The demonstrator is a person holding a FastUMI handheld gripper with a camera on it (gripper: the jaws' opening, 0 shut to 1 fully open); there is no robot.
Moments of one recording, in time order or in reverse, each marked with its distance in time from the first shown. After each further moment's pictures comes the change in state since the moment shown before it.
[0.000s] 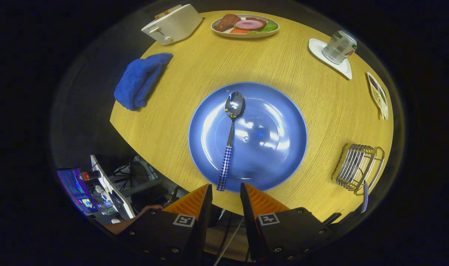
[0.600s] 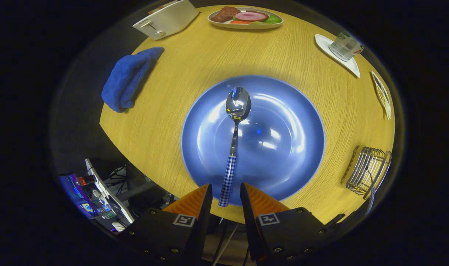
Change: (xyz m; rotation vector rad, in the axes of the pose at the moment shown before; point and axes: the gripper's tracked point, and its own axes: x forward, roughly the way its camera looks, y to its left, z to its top) arm 0.037 0.007 0.009 0.034 0.017 -0.027
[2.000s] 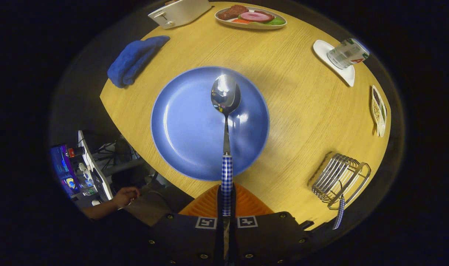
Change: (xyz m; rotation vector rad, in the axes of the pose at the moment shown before) arm -0.049 -0.072 -0.022 -0.166 0.075 -0.064
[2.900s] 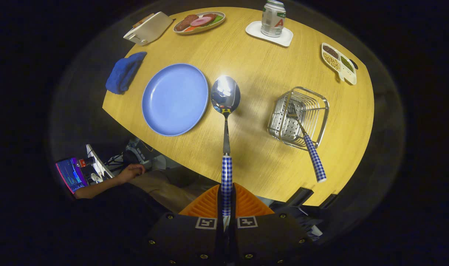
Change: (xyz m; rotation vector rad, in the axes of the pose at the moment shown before) arm -0.072 -0.068 -0.111 0.192 0.016 0.032
